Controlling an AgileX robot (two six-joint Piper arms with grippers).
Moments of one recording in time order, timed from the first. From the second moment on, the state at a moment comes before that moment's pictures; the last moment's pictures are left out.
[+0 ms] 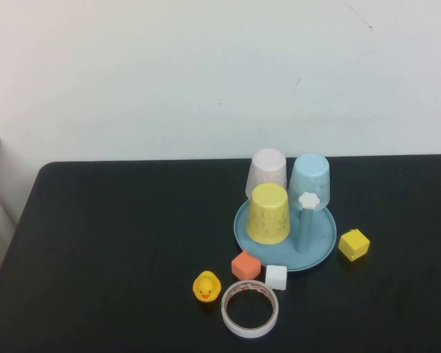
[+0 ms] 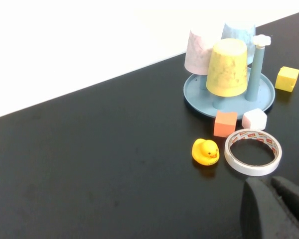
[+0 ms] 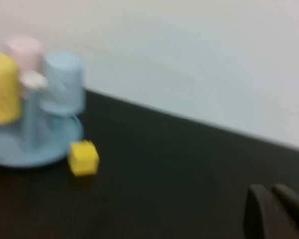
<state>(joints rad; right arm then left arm) 0.02 0.09 -0.06 0.07 0.28 -0.33 -0.71 0.07 -0.33 0.26 0.70 -0.27</state>
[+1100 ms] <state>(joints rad) -0.03 -0.01 0.02 -0.03 0.38 -0.17 -0.71 0.07 -0.33 0.26 0.70 -0.26</state>
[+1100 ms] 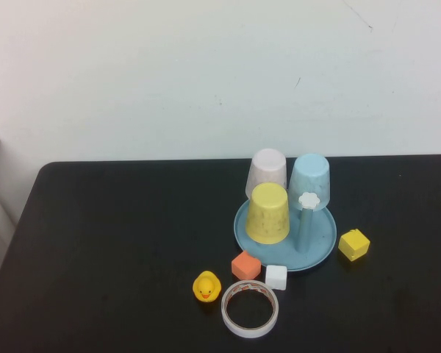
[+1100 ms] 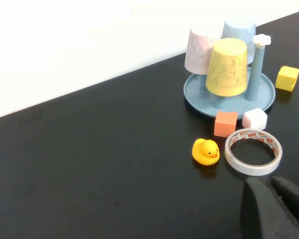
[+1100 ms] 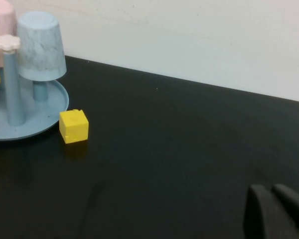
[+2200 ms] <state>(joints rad) -0.03 -0.01 0.02 -0.03 0.38 -0.17 0.08 -0.01 0.01 -0.01 0.27 0.00</state>
